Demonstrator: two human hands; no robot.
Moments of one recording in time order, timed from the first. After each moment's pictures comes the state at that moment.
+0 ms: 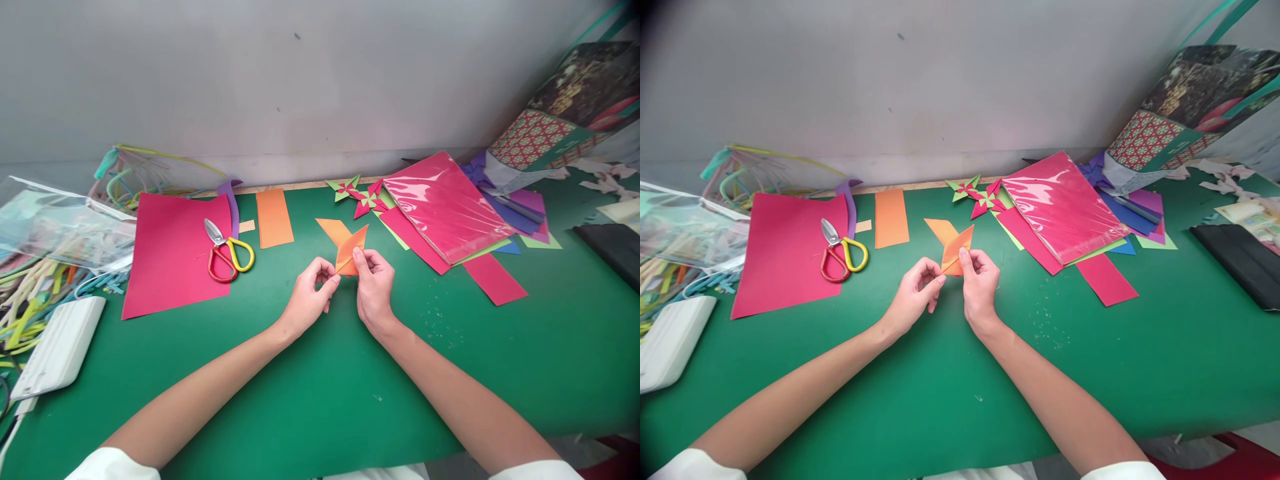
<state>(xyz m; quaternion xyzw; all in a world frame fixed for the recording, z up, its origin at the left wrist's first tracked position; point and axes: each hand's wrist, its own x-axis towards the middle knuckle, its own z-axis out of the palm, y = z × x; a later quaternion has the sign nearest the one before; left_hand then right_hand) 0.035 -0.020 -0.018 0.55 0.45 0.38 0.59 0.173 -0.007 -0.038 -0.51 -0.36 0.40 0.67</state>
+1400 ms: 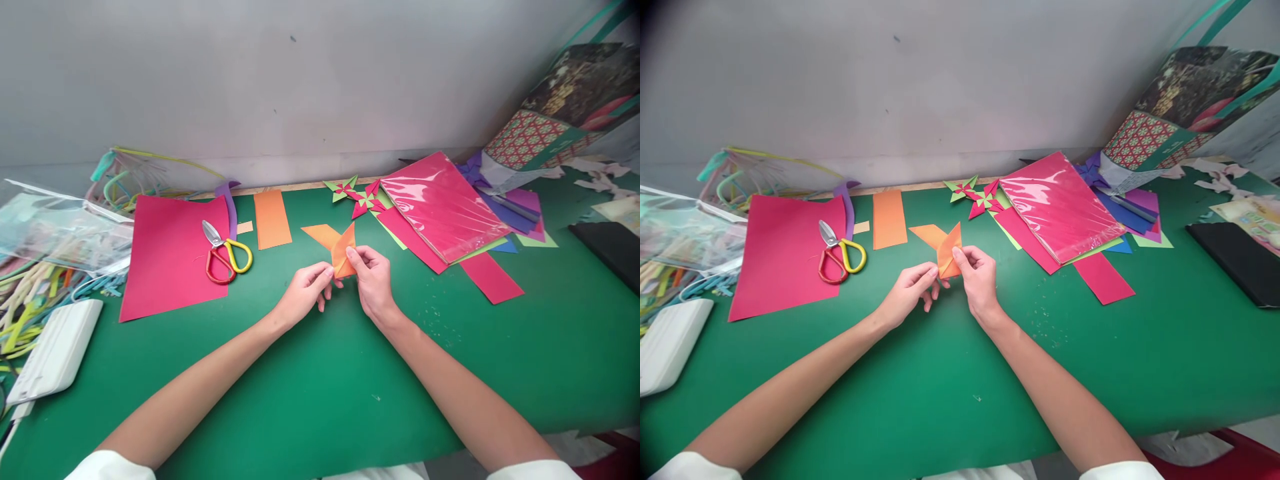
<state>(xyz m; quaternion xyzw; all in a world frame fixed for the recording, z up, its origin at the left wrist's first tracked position) 0.025 -0.006 -0.015 0.58 0.40 0.34 0.63 0.186 0.003 -0.039 -0.46 -0.38 0.48 0.64</state>
